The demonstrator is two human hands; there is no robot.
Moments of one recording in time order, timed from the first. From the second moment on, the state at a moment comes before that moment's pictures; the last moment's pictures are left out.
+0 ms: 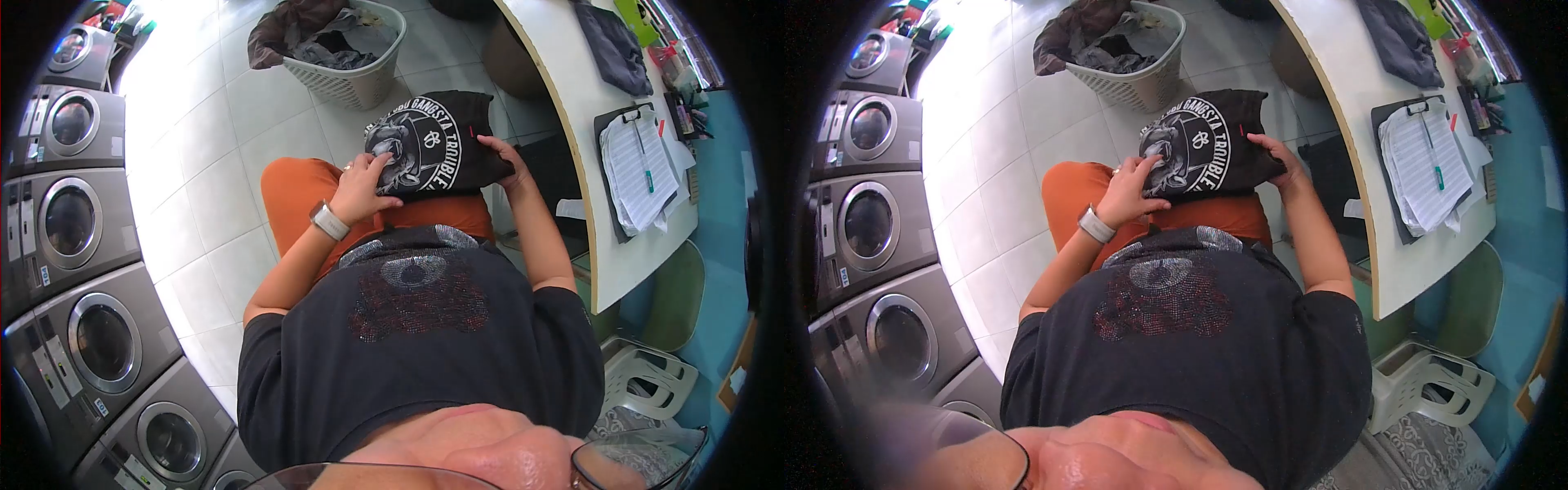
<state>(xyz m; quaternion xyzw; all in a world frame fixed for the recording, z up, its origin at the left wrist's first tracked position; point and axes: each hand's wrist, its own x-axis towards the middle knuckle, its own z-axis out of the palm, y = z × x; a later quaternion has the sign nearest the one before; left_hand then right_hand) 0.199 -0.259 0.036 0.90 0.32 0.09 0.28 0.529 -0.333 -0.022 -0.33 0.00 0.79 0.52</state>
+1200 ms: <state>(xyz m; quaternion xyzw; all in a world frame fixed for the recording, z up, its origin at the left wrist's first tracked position) 0.189 -0.218 -0.029 0.11 0.37 0.10 0.92 0.436 -0.369 0.037 -0.71 -0.49 0.30 0.41</state>
